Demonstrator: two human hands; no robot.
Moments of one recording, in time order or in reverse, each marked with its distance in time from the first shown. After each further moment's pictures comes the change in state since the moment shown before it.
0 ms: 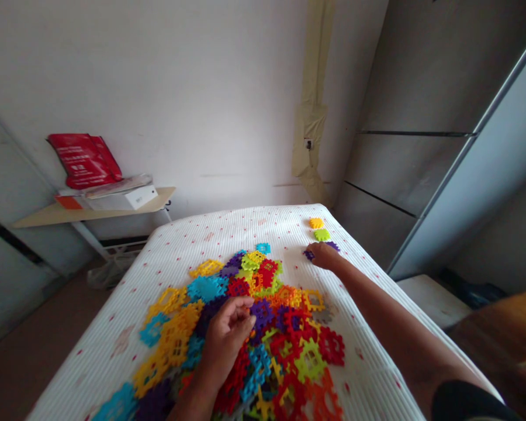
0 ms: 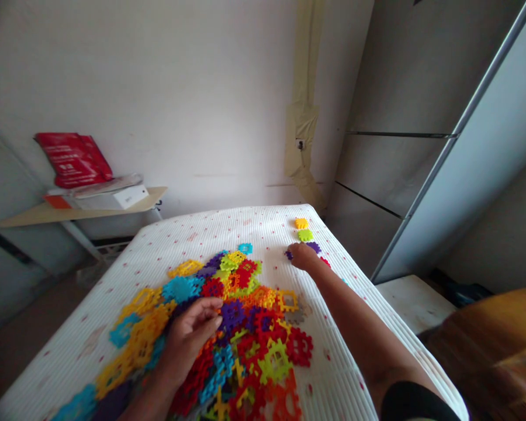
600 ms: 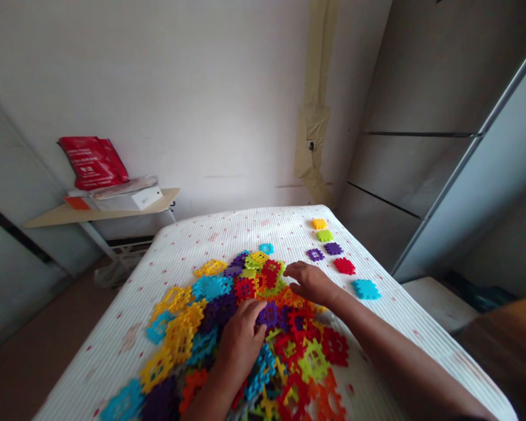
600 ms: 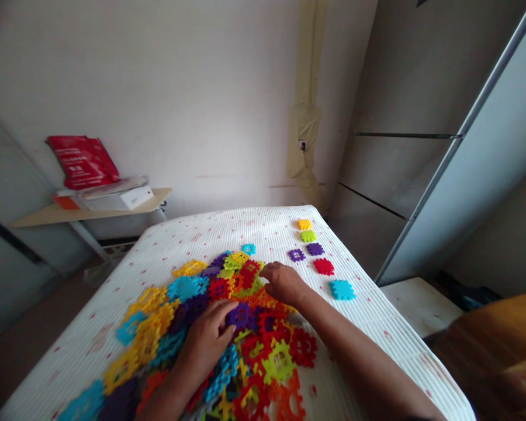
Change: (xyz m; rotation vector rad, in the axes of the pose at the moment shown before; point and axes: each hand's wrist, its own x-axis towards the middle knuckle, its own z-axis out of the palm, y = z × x) left_hand 0.004 -0.014 0.013 0.506 -0.054 0.243; right_hand -0.062 -0.086 -0.023 0.252 0.212 -0.423
